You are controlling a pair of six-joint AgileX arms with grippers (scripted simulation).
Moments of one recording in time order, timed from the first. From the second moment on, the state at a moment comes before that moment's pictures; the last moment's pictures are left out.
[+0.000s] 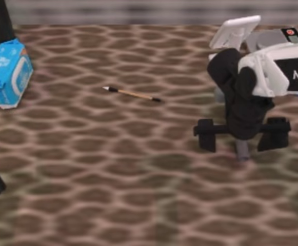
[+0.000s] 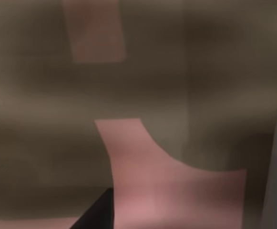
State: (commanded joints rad) left arm 0.00 0.00 0.00 0.00 0.00 0.00; right arm 0.44 2.18 1.35 -0.70 0.13 0.47
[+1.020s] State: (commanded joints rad) left arm 0.00 0.00 0.00 0.00 0.00 0.00; right arm 0.44 2.18 1.35 -0.70 0.13 0.47
